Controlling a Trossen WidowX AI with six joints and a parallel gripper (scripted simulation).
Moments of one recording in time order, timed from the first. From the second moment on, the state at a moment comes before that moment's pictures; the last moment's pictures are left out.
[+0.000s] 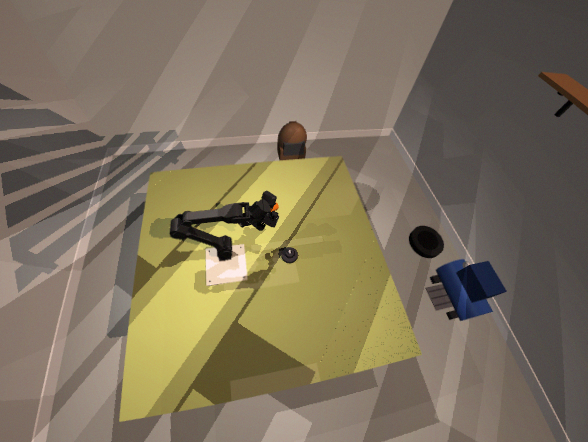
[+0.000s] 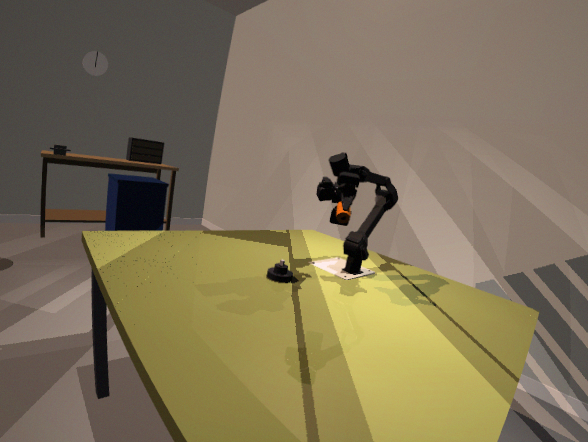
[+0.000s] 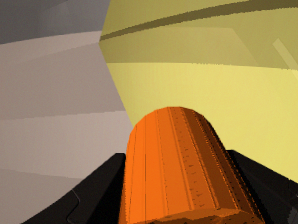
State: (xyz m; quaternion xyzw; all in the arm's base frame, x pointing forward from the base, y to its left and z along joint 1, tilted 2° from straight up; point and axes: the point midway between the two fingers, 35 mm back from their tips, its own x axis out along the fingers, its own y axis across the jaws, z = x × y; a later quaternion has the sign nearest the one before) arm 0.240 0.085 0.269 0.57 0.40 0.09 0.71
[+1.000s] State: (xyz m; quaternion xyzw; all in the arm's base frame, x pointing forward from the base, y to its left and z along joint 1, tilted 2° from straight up) arm 0.241 0.086 0.258 0.55 0.43 0.06 0.71
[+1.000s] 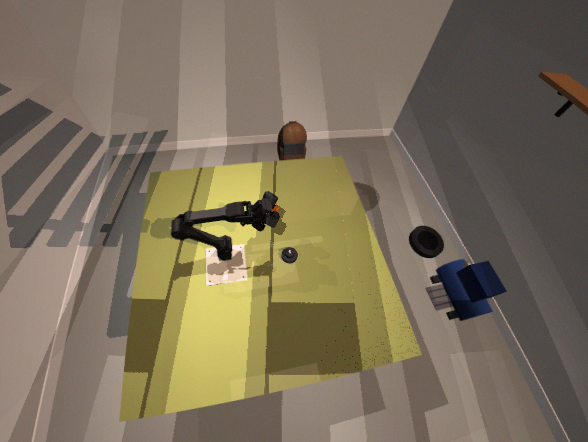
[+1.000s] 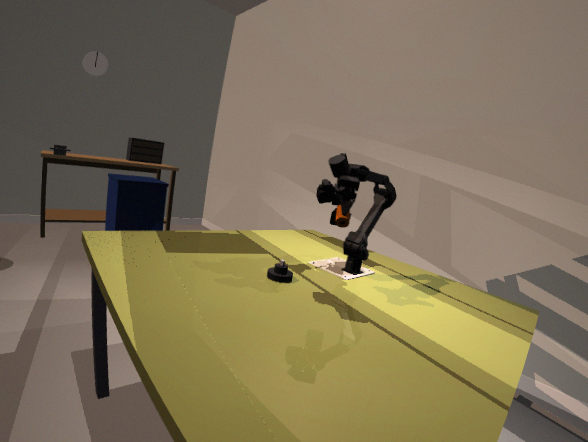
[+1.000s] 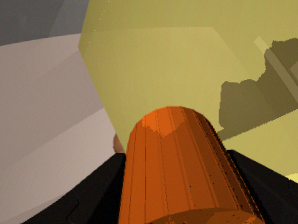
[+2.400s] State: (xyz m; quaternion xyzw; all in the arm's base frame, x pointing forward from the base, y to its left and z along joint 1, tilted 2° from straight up) arm 0.264 0.104 0.186 0.31 0.63 -0.26 0.67
